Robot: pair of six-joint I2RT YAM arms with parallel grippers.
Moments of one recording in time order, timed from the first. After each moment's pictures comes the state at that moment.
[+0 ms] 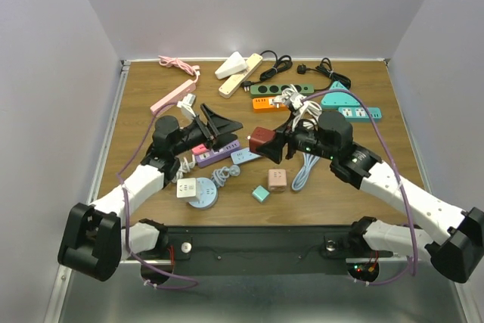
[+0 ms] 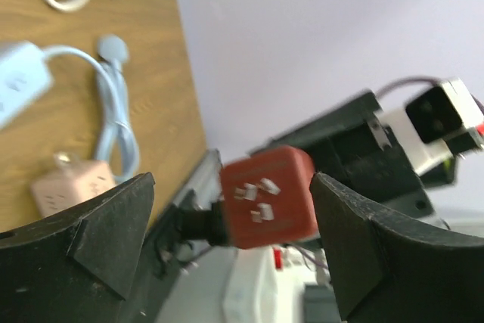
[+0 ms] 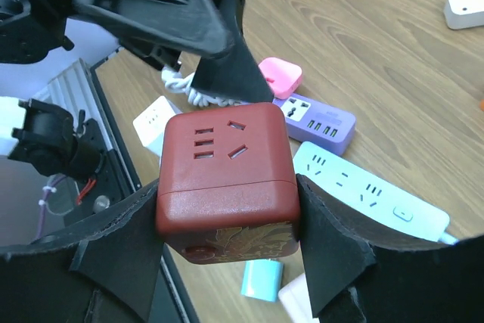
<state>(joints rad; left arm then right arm) -0.38 1.15 0.55 0.55 0.66 -1.31 0.72 1.07 0.86 0.01 -0.38 0.24</state>
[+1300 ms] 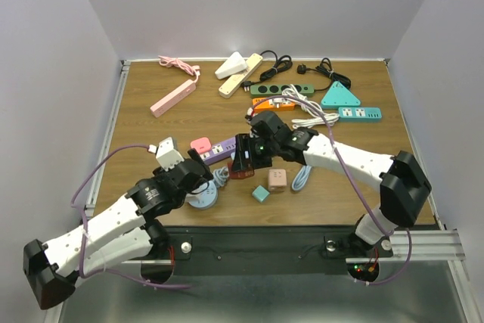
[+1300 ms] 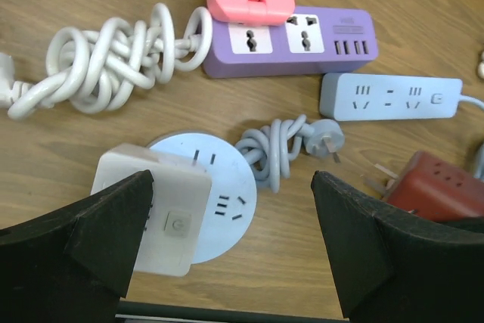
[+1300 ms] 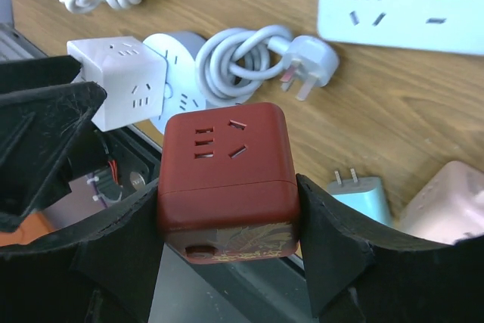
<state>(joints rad) -0.86 0.71 0.59 -0.71 -0.61 -1.14 0.89 1.58 1.20 -0.44 -0.20 0.71</state>
